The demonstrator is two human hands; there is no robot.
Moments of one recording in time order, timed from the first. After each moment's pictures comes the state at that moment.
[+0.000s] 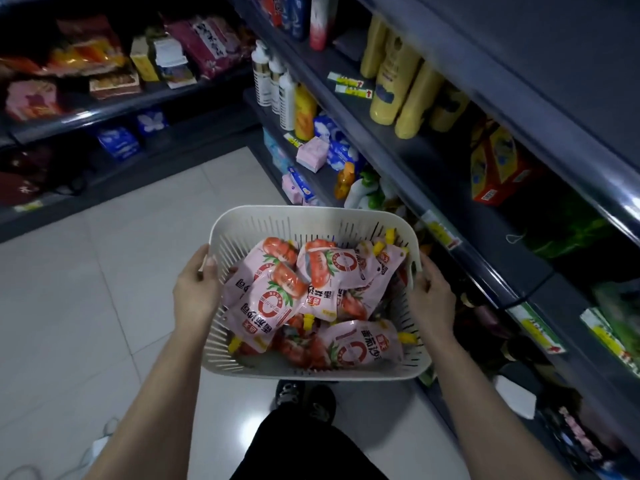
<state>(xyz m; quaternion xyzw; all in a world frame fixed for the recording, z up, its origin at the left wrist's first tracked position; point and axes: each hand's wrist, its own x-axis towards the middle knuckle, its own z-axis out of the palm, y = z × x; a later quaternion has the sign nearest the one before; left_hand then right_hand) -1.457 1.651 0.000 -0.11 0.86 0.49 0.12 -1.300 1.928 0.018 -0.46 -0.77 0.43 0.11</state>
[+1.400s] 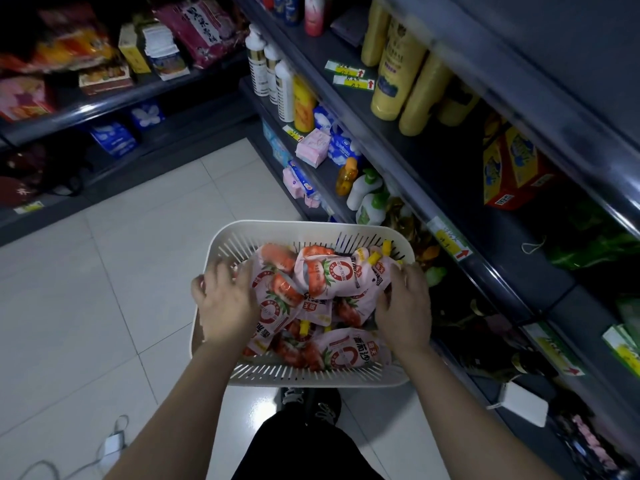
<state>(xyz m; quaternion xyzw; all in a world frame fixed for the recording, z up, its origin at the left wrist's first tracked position) -1.453 1.698 -0.031 0.16 0.98 0.05 0.02 -1.330 1.928 -0.037 -0.31 -0.93 0.18 0.05</state>
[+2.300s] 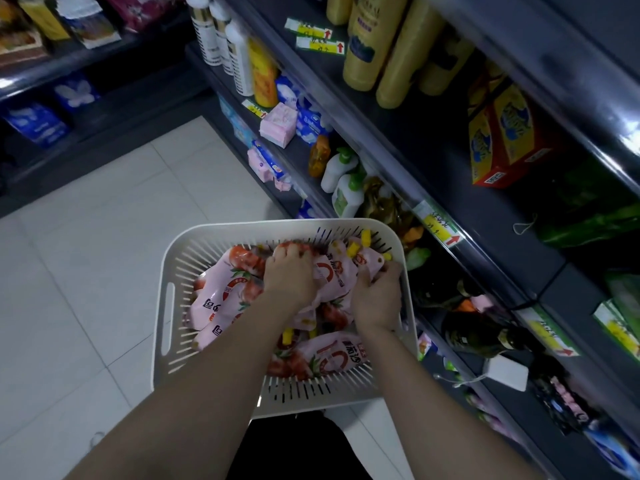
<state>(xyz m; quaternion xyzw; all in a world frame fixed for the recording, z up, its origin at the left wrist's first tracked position) -1.480 1.825 -0.077 0.33 0.91 0.02 0.26 -1.376 1.907 -0.046 -0.59 -0.70 0.40 0.07</state>
